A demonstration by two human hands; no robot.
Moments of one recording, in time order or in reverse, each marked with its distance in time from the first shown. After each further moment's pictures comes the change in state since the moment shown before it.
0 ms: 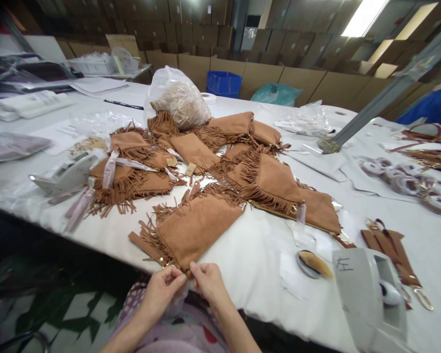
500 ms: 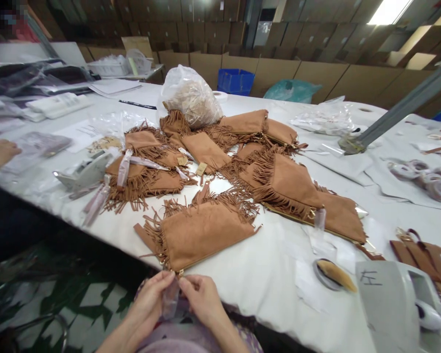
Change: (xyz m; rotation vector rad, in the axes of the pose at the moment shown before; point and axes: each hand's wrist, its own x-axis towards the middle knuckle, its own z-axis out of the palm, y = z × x) left_hand -0.014 -0.007 -0.033 -0.727 0.066 -0.382; right_hand -0.003 0.014 0.033 -0.136 -0.219 -0.069
